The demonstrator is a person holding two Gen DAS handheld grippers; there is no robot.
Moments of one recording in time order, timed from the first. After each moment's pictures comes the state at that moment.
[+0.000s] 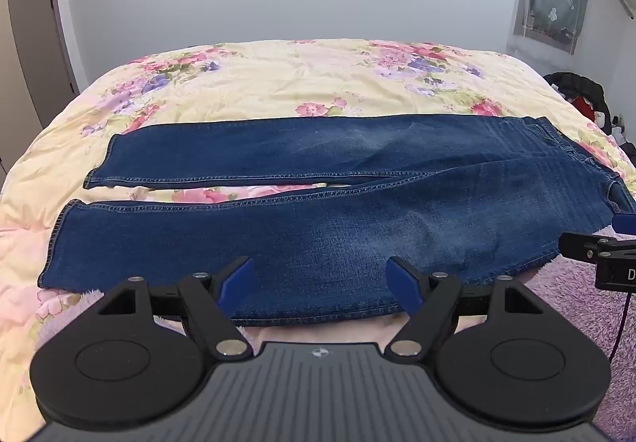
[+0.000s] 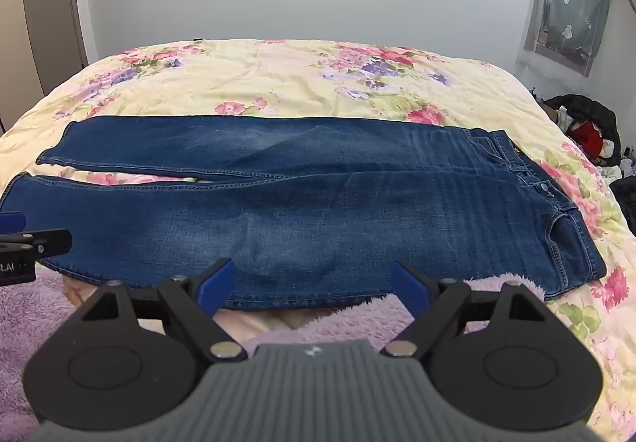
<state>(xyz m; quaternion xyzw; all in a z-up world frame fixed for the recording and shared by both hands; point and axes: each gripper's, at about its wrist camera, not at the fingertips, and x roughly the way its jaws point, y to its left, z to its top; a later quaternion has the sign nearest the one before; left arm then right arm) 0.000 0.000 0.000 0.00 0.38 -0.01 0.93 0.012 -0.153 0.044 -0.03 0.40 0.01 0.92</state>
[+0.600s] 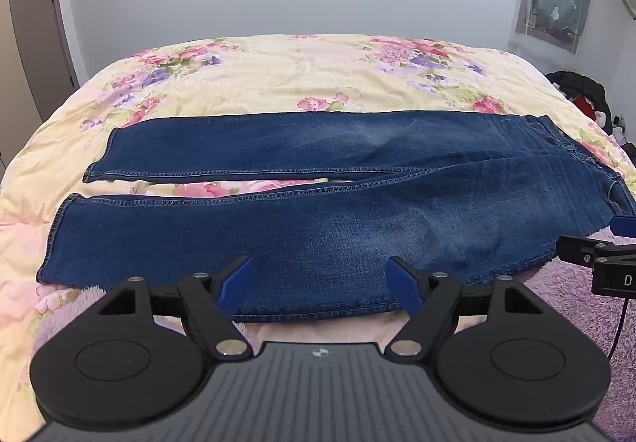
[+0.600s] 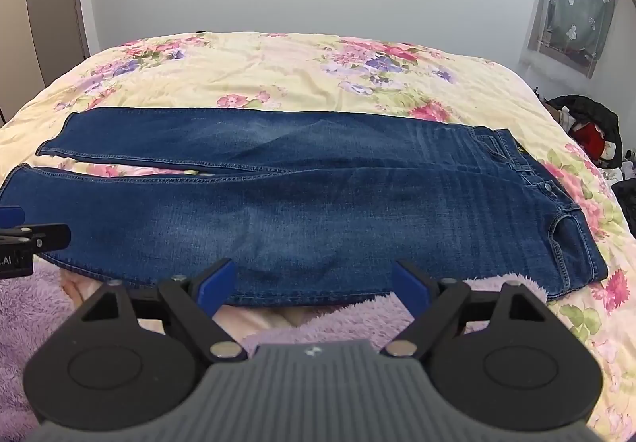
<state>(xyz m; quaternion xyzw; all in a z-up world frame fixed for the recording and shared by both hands) 0.001 -0.001 -0.005 0.00 0.38 0.00 0.92 0.016 -0.152 0.042 -0.04 0.41 0.01 0.91</state>
